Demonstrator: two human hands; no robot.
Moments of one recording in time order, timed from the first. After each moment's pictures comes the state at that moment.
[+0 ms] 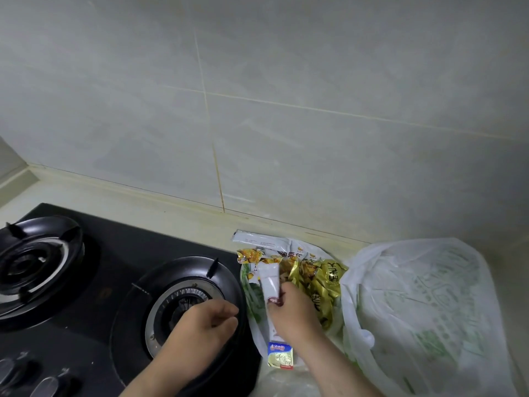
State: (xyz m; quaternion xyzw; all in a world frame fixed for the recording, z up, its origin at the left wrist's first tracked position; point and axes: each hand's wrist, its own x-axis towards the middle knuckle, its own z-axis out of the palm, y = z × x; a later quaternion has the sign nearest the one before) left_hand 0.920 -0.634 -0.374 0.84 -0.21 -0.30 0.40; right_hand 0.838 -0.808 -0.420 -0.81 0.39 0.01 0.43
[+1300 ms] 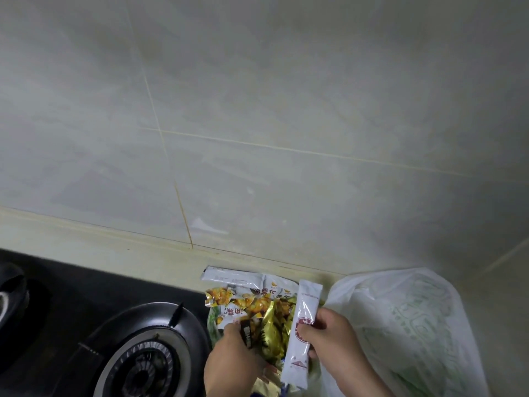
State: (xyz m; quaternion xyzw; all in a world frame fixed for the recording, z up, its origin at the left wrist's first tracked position) left_hand 0.896 -0.761 -0.399 0.91 -0.13 -0.31 0.24; right_hand 0.788 -0.895 -0.385 -0.66 0.48 -0.08 0.57
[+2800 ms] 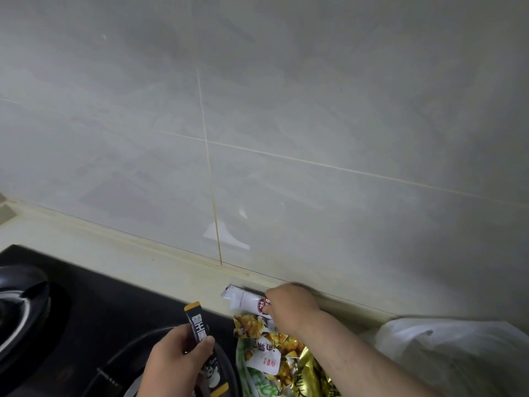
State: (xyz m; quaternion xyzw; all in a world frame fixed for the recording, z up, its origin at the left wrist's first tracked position) left_hand 0.994 -0.685 -0.361 0.84 -0.01 -0.23 0.49; right_hand 0.971 -0.913 -0.412 -0.97 0.12 0.19 0.06
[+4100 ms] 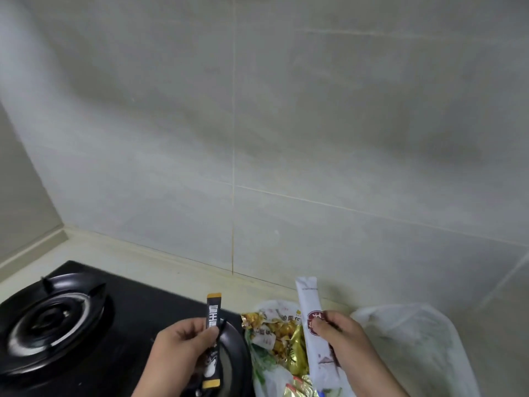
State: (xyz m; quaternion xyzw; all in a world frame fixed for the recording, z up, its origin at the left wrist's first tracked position) left_hand 0.930 -0.606 -0.275 0.70 -0.06 -0.26 0.66; right_hand 0.783 -0.833 -0.281 -0.66 0.38 -0.14 0.63
